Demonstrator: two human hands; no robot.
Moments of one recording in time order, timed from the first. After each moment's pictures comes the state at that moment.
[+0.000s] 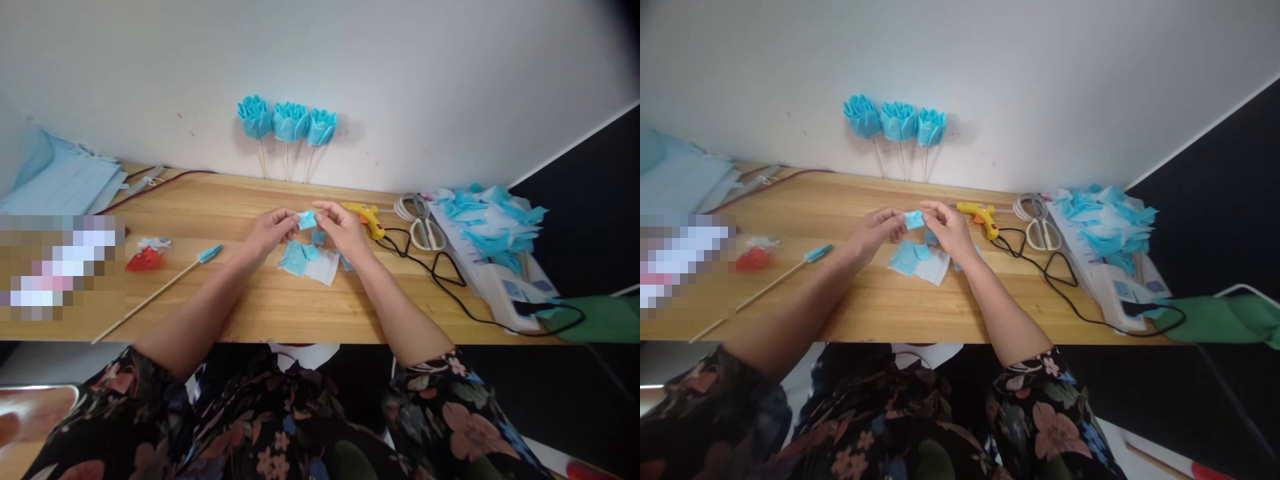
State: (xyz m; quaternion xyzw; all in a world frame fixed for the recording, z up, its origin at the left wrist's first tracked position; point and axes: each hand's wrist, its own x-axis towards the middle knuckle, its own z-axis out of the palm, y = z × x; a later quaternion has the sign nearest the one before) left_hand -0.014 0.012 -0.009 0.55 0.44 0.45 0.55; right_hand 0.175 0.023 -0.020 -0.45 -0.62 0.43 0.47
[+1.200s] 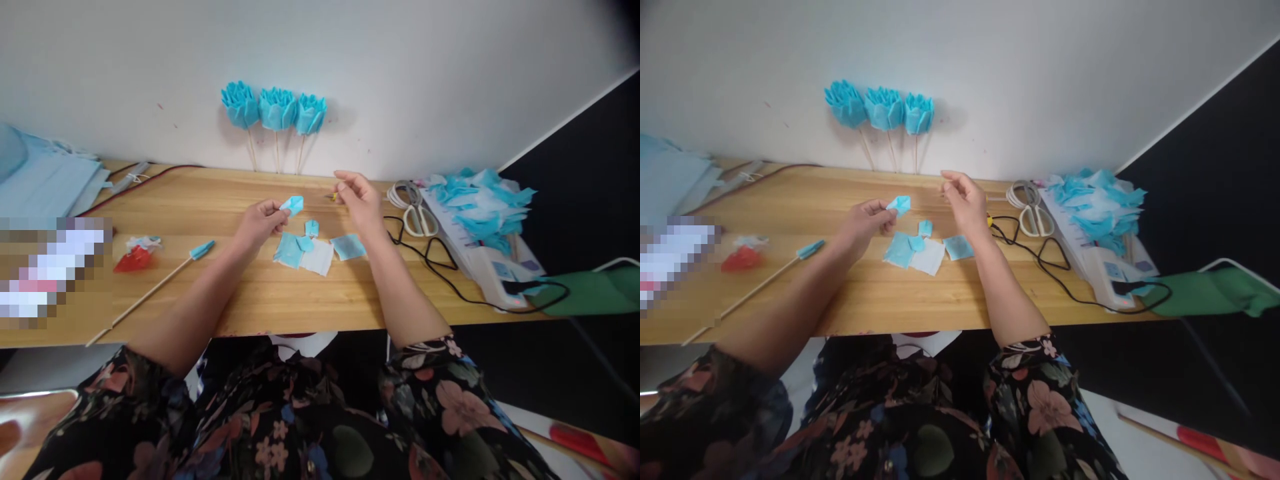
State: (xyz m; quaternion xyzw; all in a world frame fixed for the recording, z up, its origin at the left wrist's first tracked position) left_hand -0.015 0.014 -0.010 0.51 0.48 0.47 0.54; right_hand 0.209 0.041 -0.008 -0.51 -0.63 0.28 0.52
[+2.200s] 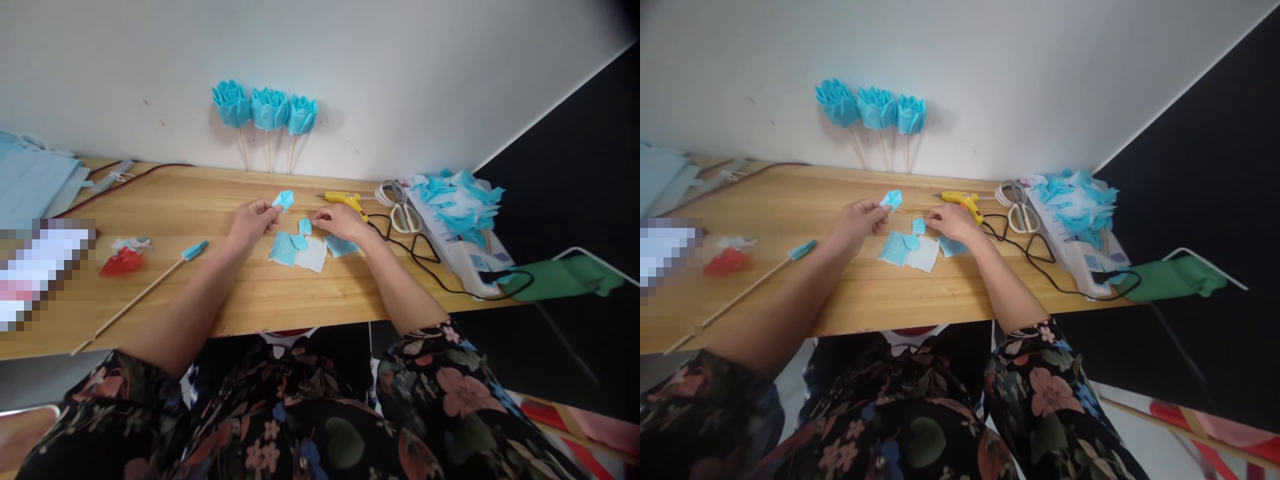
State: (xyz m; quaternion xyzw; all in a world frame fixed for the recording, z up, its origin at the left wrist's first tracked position) left_hand -0.017 0.018 -0.016 0.50 0.49 0.47 0.54; right_hand 0.217 0.032 -0.008 -0.59 -0.78 0.18 0.13
